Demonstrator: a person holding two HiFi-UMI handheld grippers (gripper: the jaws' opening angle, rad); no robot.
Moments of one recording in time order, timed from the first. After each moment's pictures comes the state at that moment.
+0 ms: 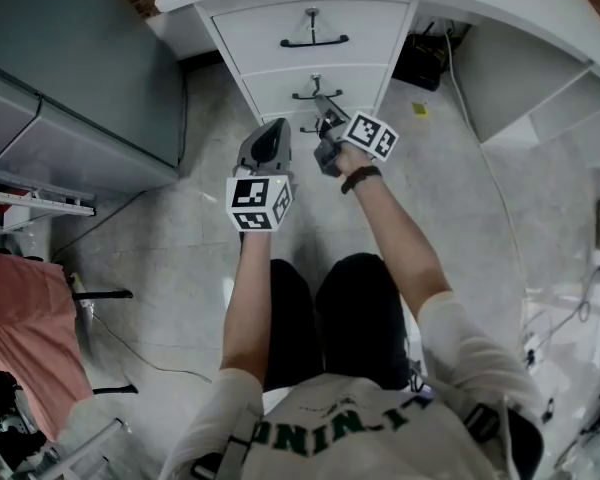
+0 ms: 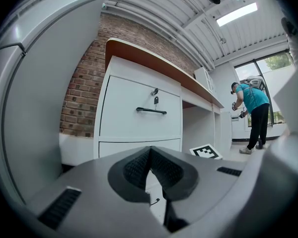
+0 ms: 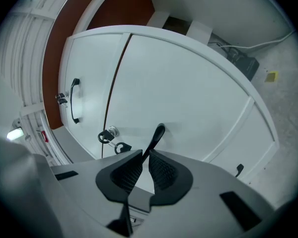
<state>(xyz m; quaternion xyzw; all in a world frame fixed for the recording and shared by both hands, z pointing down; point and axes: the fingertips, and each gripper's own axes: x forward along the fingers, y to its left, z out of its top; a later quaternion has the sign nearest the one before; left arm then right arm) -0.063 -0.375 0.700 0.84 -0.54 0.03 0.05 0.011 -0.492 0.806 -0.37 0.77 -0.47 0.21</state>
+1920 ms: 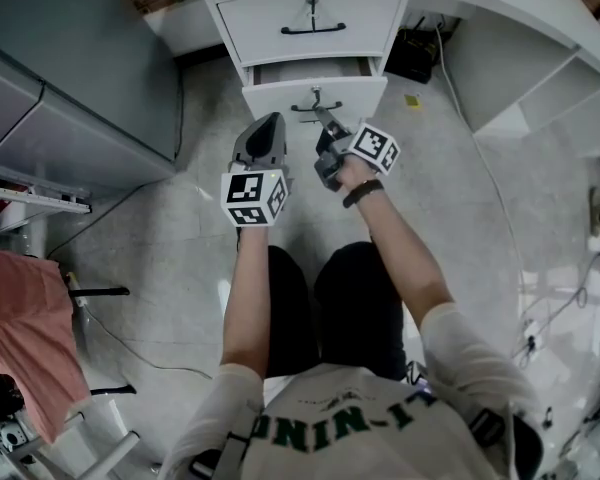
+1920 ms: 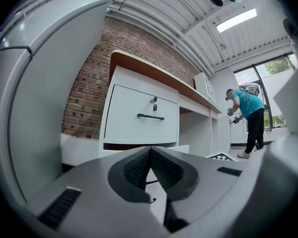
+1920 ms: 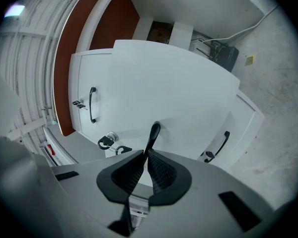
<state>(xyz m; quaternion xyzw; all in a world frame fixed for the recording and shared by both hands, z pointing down) -0.073 -0.347 0.692 0.84 -0.53 0.01 0.05 0.016 -0.421 0.806 -0.35 0.75 -0.52 0.24</state>
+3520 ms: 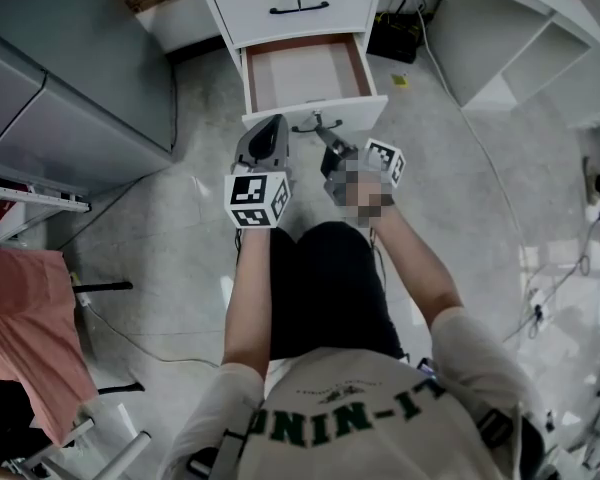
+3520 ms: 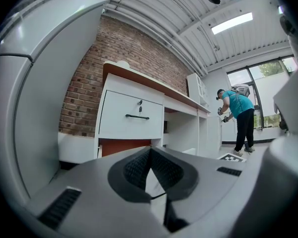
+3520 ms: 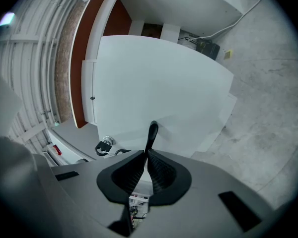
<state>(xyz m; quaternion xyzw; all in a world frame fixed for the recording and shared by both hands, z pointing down) -0.057 -0.273 0.691 0.86 -0.50 0.02 0.04 0.029 -0.298 0.821 -0.33 0.72 -0.57 0.22</state>
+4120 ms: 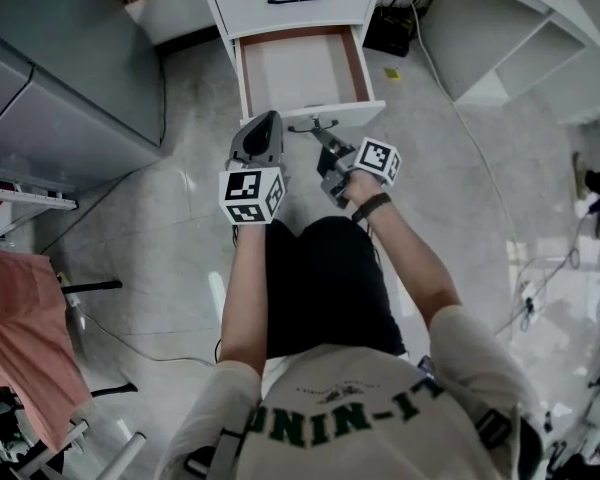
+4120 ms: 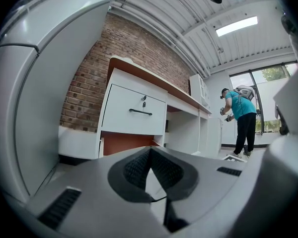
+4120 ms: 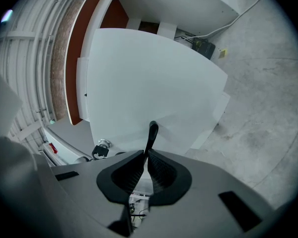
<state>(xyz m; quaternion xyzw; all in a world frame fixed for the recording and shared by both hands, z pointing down) -0.064 -0.276 0.710 0.86 -0.50 0.01 0.07 0.030 -0.291 0.845 -0.34 0.72 -0.57 0.20</state>
